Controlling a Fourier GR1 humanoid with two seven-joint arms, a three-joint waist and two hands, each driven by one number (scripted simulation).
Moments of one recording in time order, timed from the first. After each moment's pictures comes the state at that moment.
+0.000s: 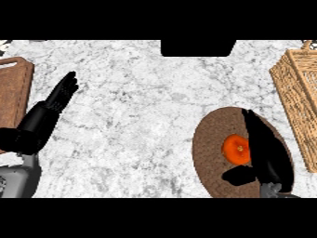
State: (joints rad) left arm -0.18 0.26 0.00 -1.58 0.01 -0.16 0.03; right arm -0.01 -0.15 0.27 -1.81 0.94 0.15 0.73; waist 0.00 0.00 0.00
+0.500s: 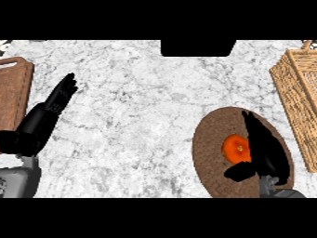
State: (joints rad) left arm -0.17 0.23 0.03 -1.58 -0.02 -0.19 0.01; right arm -0.02 -0.14 0.21 -1.68 0.94 0.14 0.65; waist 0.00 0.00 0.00
